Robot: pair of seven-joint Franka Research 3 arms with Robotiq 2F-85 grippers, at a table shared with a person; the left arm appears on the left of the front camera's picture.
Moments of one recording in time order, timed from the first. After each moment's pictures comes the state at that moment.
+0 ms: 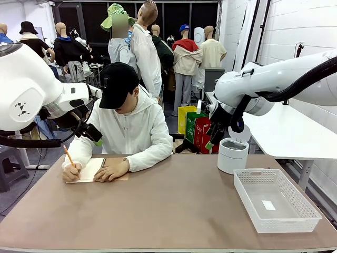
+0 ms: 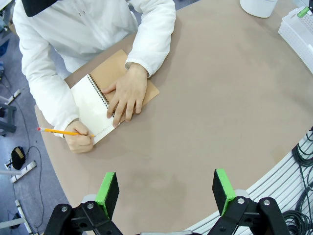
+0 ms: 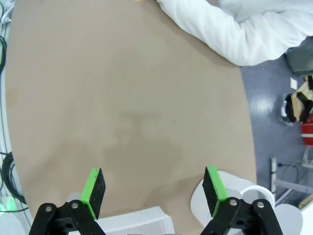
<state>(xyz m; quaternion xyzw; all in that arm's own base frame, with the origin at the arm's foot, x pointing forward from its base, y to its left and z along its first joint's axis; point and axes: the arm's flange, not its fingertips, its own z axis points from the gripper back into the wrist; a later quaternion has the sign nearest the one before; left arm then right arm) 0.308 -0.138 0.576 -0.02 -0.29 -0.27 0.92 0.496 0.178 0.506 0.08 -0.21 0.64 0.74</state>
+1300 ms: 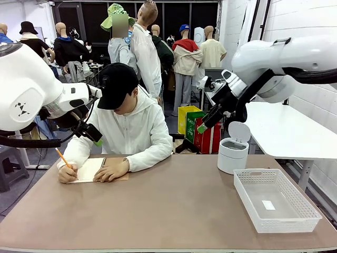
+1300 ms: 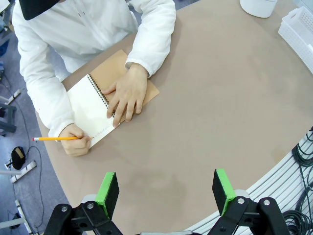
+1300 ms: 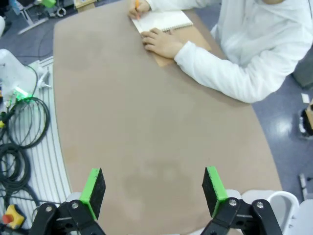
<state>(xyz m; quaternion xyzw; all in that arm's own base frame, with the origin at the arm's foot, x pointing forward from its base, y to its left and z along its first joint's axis) 0.308 -0.138 0.576 -0.02 -0.29 -0.27 0.92 0.426 0.182 0.580 0.20 -0.28 0.56 0.76</state>
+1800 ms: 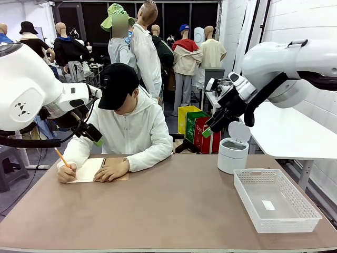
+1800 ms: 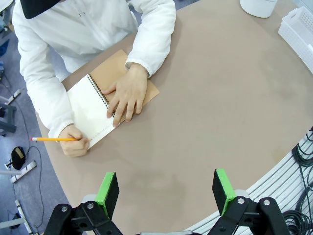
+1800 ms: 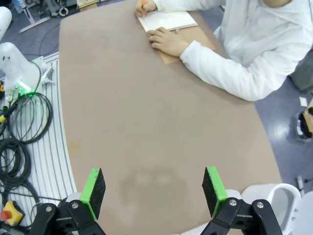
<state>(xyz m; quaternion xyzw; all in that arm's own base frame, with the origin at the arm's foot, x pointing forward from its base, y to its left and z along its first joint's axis) 0.308 -0.138 0.576 -0.02 -0.29 -0.27 0.92 0.397 0.166 0.578 0.20 -0.29 0.56 0.75</state>
